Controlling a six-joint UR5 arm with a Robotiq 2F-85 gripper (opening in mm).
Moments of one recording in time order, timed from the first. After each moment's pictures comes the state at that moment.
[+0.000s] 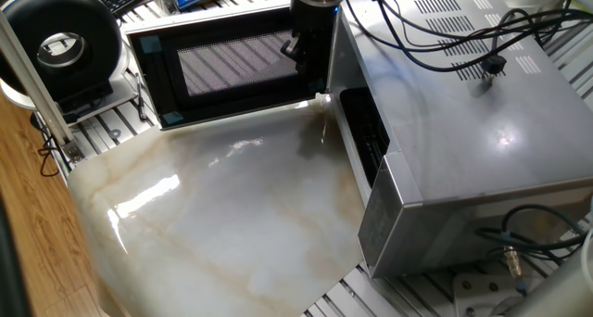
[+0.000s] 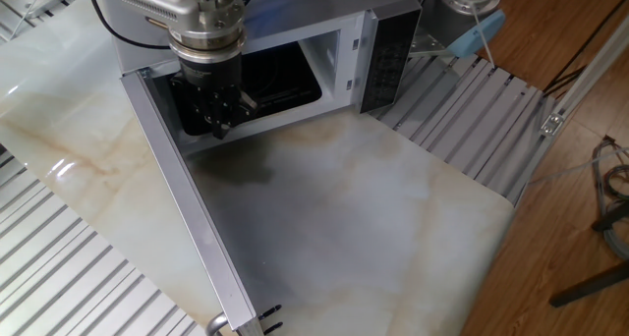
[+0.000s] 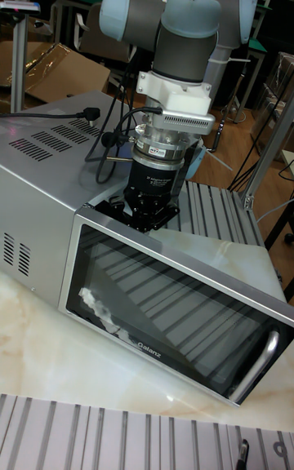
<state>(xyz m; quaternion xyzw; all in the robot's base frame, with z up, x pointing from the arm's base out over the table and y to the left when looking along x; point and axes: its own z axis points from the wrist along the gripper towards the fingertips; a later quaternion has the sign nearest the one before) 0.562 -0.003 0.176 -0.12 0.99 0.01 0.07</state>
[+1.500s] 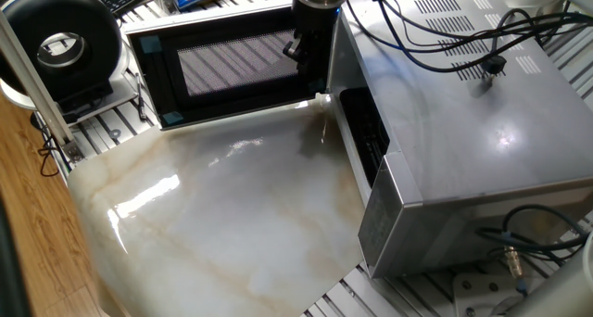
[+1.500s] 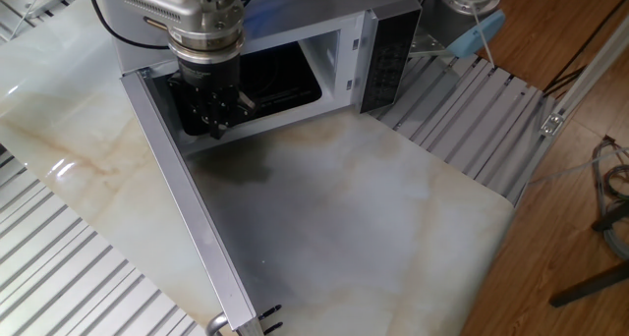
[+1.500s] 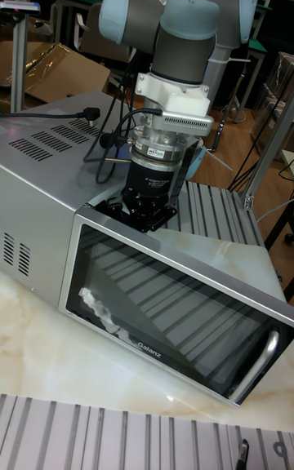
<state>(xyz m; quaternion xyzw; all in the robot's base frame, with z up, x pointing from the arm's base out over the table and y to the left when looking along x) 0.564 -0.008 0.173 -0.13 0.99 0.00 0.07</state>
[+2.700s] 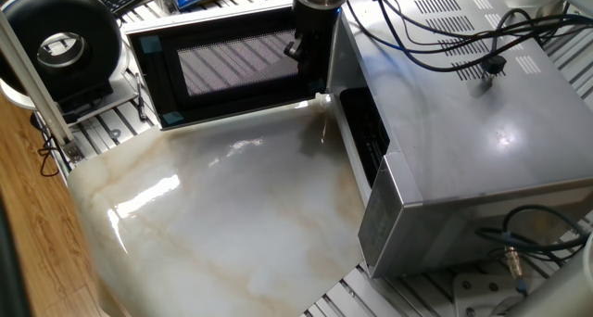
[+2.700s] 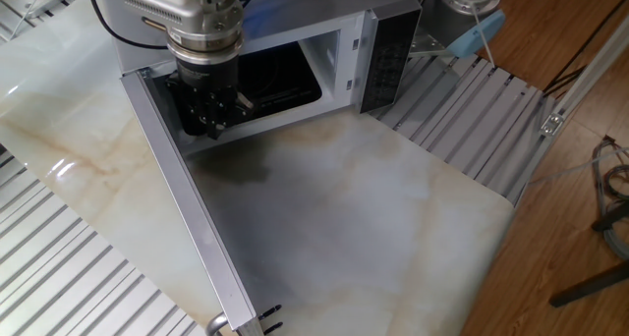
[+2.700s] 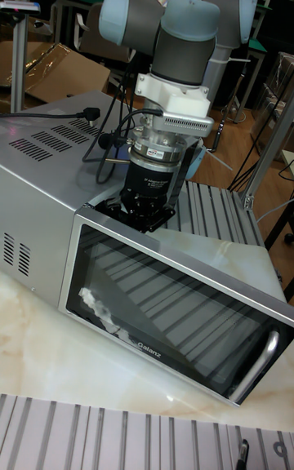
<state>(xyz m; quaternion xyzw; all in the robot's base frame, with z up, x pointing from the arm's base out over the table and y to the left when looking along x) 0.565 -0.010 0.172 -0.13 0.99 -0.01 0.07</state>
